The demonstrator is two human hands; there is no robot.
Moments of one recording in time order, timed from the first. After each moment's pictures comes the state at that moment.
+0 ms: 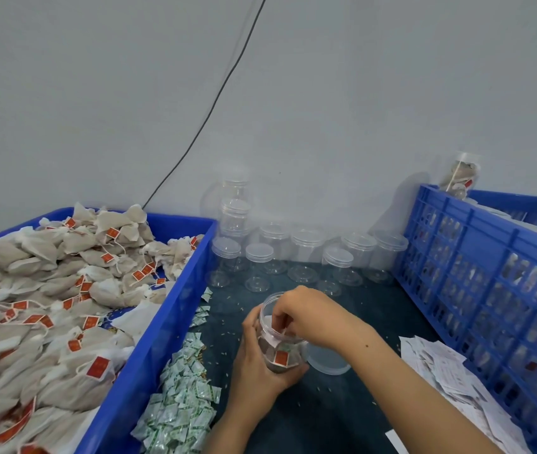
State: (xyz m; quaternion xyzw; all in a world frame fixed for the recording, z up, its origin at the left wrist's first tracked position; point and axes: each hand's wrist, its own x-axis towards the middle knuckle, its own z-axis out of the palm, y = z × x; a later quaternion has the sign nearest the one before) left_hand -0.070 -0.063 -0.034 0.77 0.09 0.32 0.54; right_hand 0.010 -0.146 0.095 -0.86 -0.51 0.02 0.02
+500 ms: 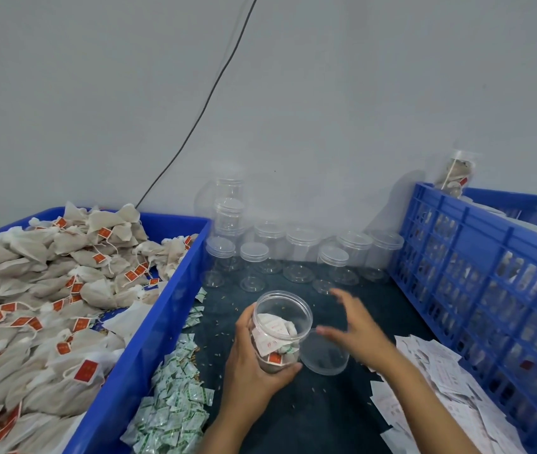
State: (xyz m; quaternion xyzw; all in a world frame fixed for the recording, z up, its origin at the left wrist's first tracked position) left_hand -0.068 -0.062 -0.038 0.78 0.09 0.33 0.53; right_hand 0.064 -0.220 0.025 -0.89 -0.28 0.05 0.35
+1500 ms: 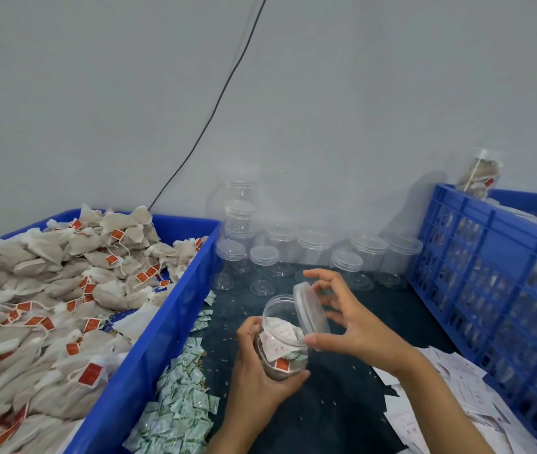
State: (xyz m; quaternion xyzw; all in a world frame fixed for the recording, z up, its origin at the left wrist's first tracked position) left_hand -0.060 -0.061 -0.045 0.76 0.10 0.36 0.53; right_hand 0.040 -0.206 0.070 -0.74 -0.48 0.14 0.44
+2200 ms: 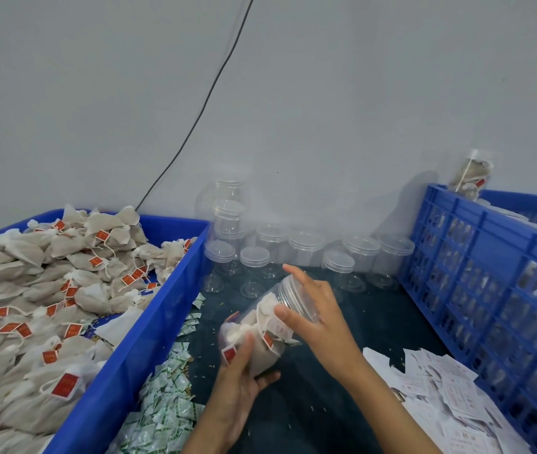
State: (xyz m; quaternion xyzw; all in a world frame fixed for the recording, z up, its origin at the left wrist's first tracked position) left_hand -0.065 -0.062 -0.017 0.44 0.09 0.19 0.87; right_hand 0.027 -0.169 0.050 -0.73 -0.40 0.02 0.56
